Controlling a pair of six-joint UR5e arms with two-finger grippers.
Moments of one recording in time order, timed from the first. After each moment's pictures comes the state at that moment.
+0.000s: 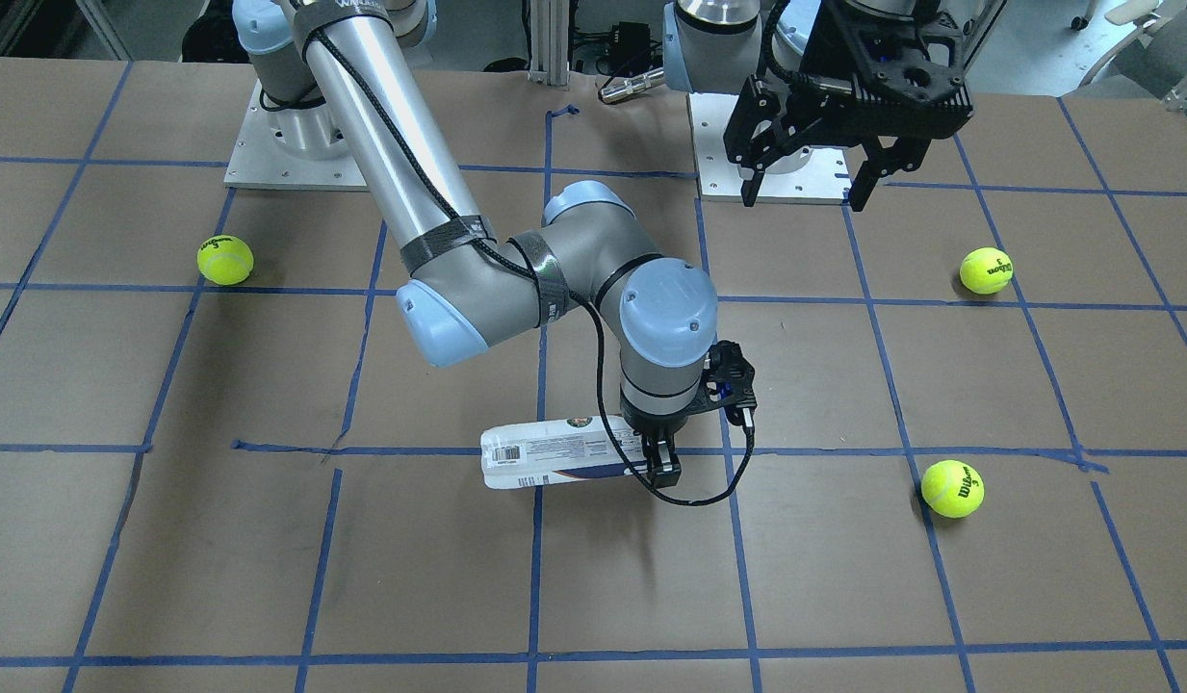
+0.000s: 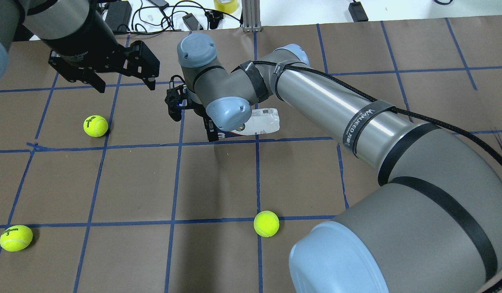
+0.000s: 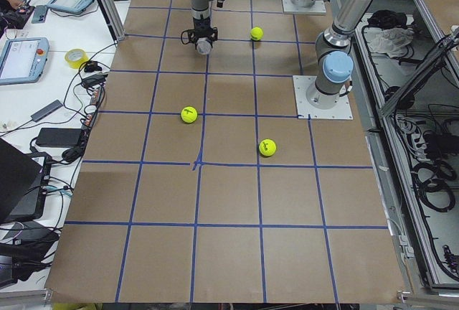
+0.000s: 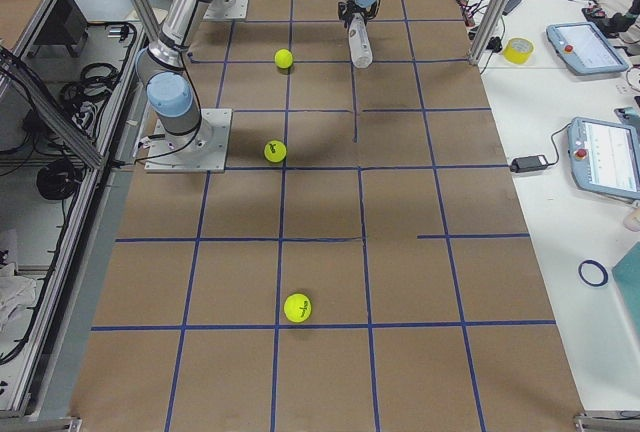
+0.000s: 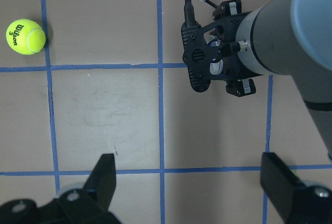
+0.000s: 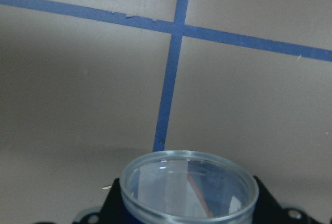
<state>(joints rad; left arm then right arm) -1.62 -1.50 -1.53 -1.56 1.56 -0.05 2.09 -0.85 1.29 -2.03 -1.48 -1.16</state>
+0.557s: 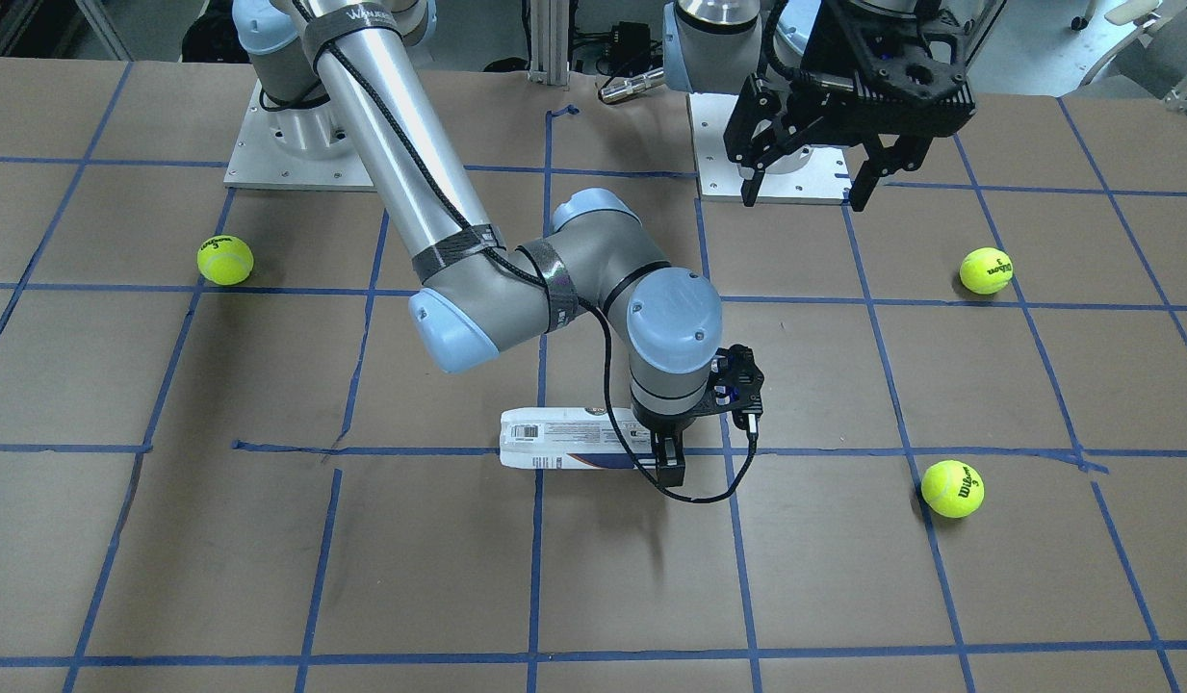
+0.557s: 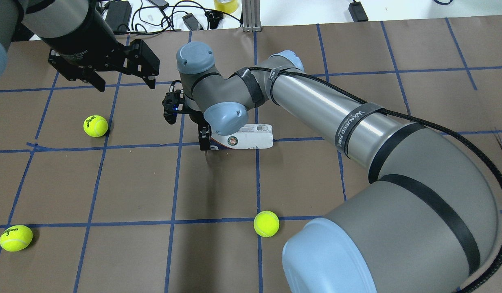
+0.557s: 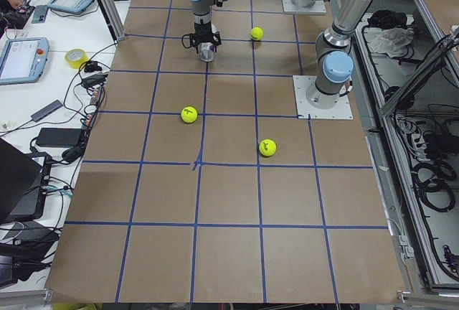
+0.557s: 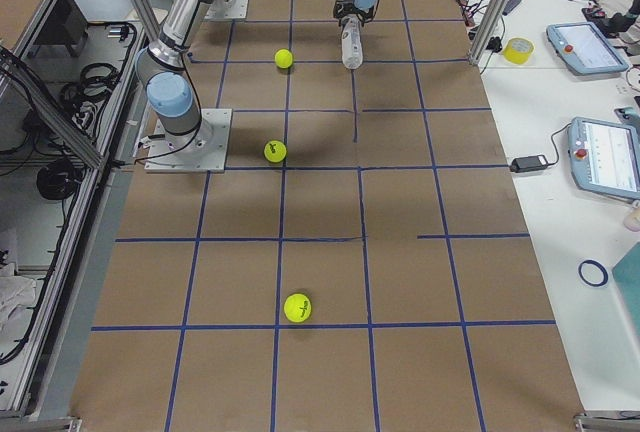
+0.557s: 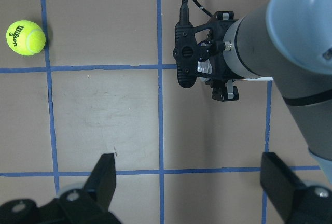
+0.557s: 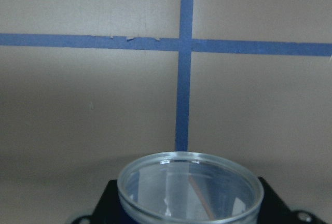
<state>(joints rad) -1.62 -1.50 -1.53 -1.56 1.56 -0.05 2.10 -0.84 1.29 -2.03 -1.44 -1.08</state>
